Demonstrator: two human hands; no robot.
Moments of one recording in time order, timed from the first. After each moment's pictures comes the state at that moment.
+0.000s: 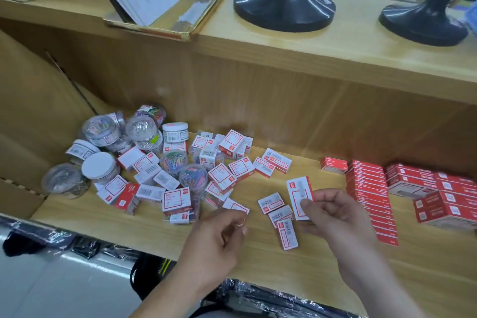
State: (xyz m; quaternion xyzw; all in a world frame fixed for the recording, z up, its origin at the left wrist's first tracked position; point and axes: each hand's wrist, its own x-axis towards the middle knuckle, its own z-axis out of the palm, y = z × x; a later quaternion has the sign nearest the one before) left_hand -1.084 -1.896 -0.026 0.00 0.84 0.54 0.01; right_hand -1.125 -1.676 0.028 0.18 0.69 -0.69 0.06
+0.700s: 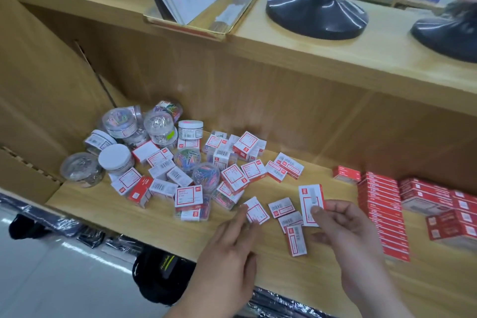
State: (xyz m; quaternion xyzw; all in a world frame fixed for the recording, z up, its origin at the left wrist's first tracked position) left_hand -1.059 -1.892 -0.056 0.11 0.94 0.32 -0.06; right_hand -1.123 -1.689 0.025 0.20 0.70 -0.68 0.03
